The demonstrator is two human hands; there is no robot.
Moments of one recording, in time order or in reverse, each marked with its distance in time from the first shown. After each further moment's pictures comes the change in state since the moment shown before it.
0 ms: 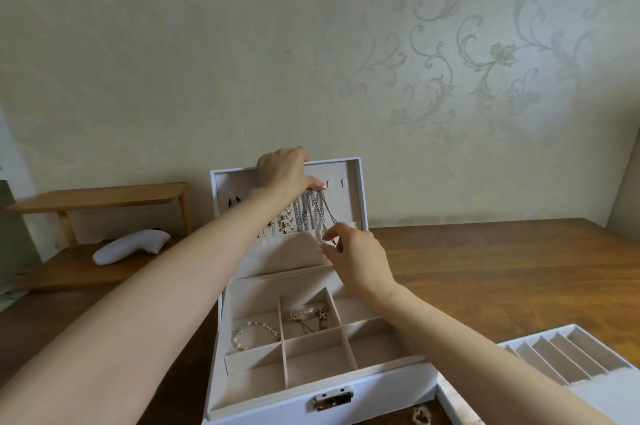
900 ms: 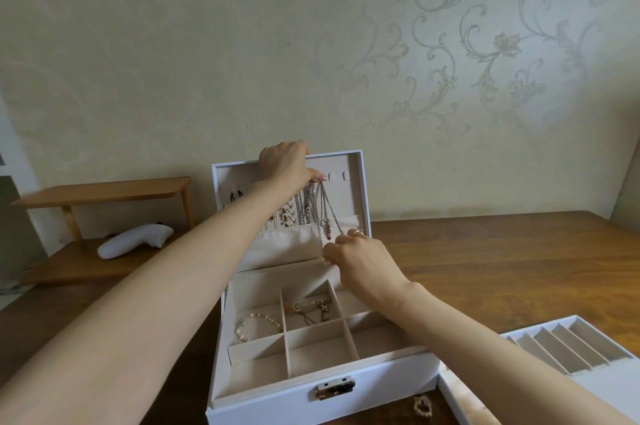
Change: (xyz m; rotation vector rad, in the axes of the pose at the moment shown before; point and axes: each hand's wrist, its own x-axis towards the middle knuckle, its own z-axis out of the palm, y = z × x) left_hand 0.000 -0.001 -0.001 -0.009 -0.024 -0.015; right_hand -0.014 0.007 -0.006 -0.281 -0.104 -0.455
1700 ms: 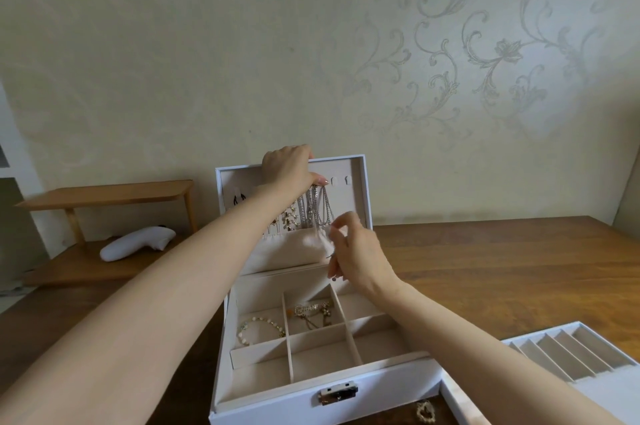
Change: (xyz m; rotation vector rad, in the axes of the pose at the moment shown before) left_hand -0.002 0.000 -0.001 -0.014 -0.004 0.013; right_hand 0.015 -0.007 0.000 0.674 0.071 0.505
